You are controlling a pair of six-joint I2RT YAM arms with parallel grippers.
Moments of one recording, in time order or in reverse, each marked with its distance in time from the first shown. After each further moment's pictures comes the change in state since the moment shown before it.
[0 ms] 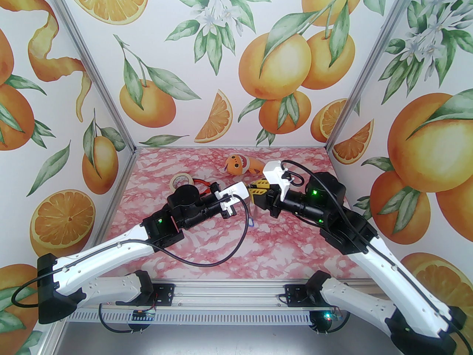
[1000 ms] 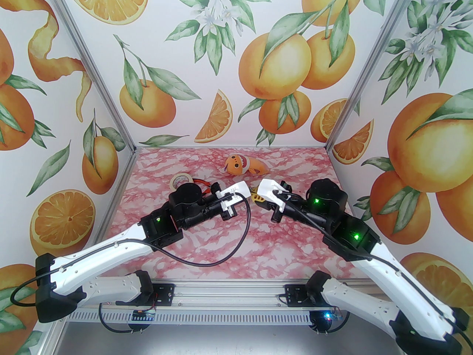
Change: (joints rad) left arm -0.013 0.016 0.087 -0.145 0.009 -0.063; right arm 0.083 -0.062 -0.041 -0.011 0.117 -0.437
